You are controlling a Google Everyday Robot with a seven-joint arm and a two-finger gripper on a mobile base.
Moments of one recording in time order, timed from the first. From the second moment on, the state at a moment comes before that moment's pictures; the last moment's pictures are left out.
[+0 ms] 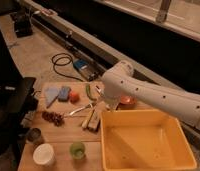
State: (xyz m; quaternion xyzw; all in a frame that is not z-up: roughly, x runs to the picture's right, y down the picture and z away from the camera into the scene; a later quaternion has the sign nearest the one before) arm 0.040 0.097 0.741 -0.22 -0.19 -0.41 0.87
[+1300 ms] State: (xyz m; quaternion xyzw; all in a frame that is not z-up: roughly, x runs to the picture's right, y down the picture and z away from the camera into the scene) arm -0.047 0.034 0.721 -0.13 -0.20 -0.49 0.84
